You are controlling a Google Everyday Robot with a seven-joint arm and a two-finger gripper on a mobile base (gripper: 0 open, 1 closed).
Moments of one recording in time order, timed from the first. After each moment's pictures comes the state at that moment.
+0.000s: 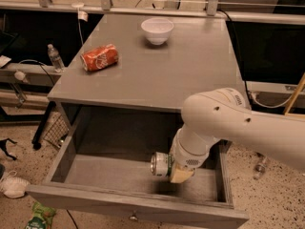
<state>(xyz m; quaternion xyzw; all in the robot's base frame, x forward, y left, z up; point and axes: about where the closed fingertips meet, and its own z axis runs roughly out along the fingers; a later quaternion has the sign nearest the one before) 0.430 -0.066 0.672 -0.71 0.70 0.07 0.09</state>
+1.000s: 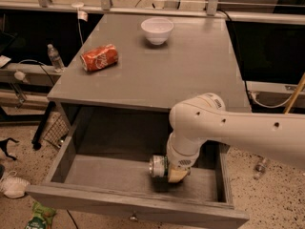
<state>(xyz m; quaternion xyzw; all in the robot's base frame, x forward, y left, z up) 0.451 -0.063 0.629 -0.72 0.69 0.05 0.06</state>
